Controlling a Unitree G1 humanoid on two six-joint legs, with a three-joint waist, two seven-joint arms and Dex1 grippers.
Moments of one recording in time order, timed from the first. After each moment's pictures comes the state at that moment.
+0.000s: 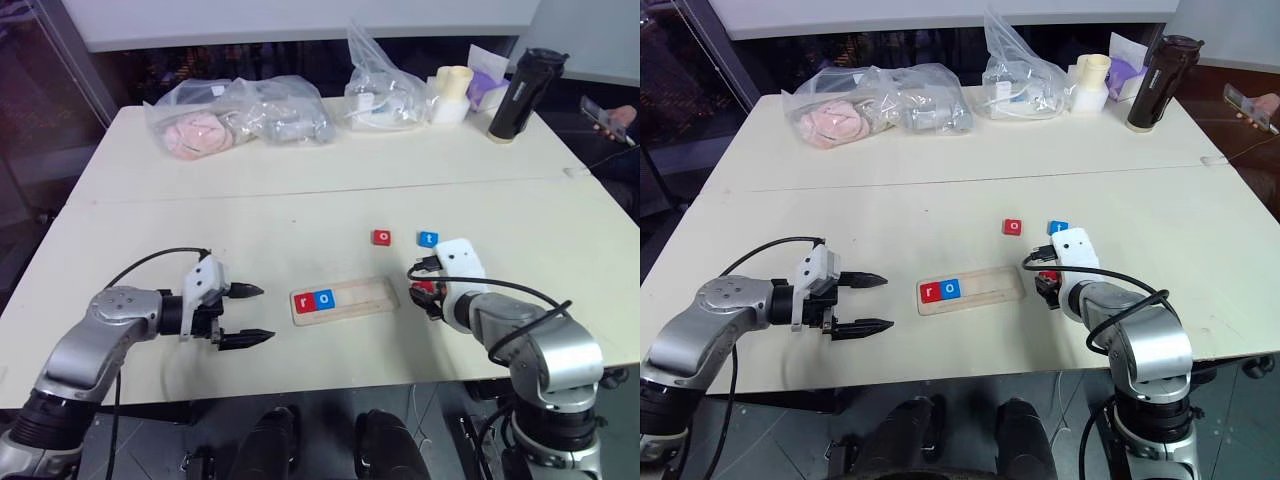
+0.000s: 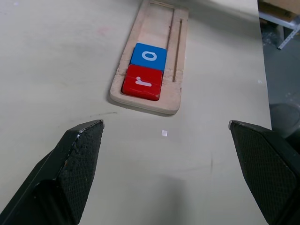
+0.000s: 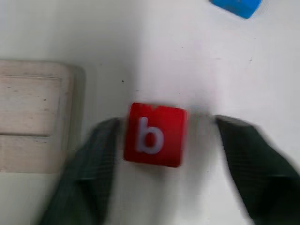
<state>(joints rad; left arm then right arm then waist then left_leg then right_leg) -0.17 0.77 -0.03 -0.24 -0.44 0.49 -1.14 -0.34 -0.40 -0.10 -0.65 0.22 1.61 0.17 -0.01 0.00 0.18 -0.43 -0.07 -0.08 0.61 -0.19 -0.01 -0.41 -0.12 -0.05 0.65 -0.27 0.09</state>
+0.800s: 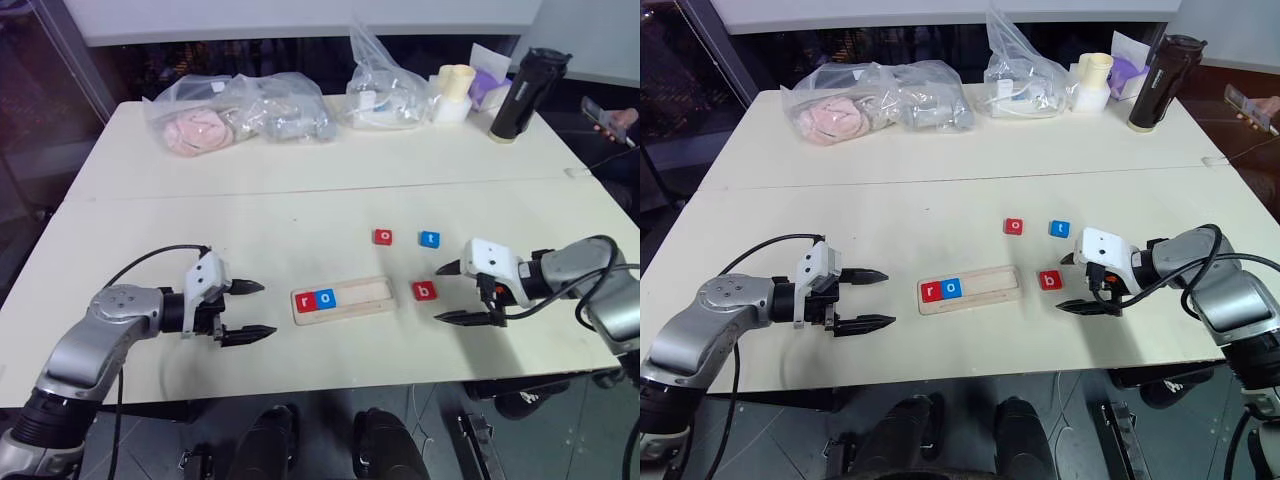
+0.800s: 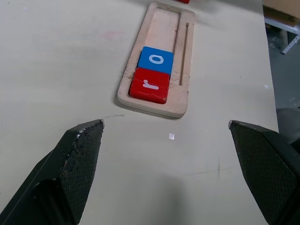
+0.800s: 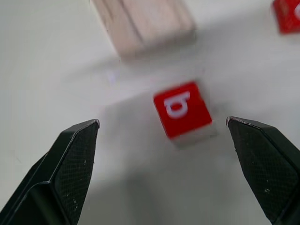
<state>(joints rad) -0.18 0.77 -0.02 -0.25 -0.45 0.49 -1.12 -0.43 -1.04 0.19 0.08 0.19 0.26 1.31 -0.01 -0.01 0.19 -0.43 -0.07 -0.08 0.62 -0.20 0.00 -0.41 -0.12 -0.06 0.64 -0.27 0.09</state>
